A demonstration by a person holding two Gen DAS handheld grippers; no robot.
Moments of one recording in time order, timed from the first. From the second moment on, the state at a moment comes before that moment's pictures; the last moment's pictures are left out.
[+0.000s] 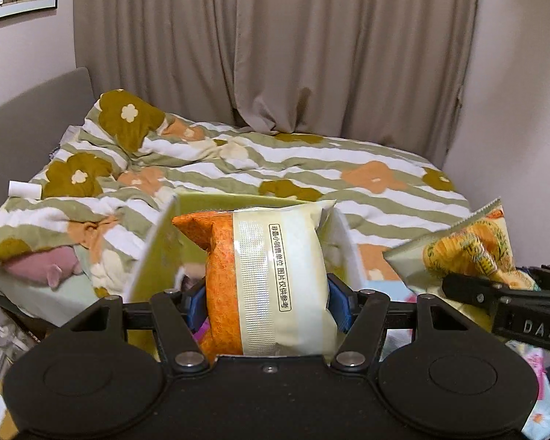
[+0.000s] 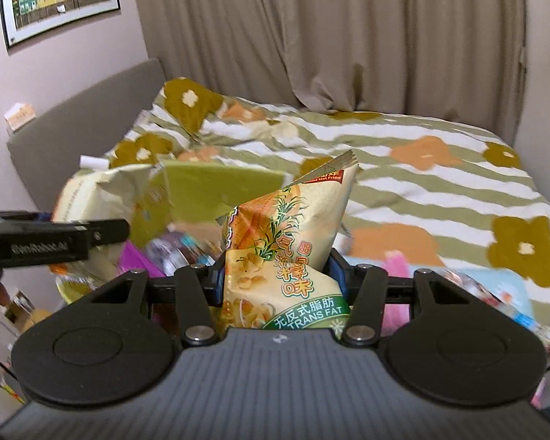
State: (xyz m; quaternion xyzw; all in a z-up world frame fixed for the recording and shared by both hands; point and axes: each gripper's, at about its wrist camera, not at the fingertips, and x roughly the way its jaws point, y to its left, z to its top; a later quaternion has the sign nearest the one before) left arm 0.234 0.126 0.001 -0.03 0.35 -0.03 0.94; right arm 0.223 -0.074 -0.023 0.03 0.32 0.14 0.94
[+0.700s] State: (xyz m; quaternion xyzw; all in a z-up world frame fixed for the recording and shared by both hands) left arm 0.359 0.179 -0.070 0.01 0.43 -0.05 0.90; right arm 0.345 0.012 -0.057 0.08 0.37 0.08 0.92
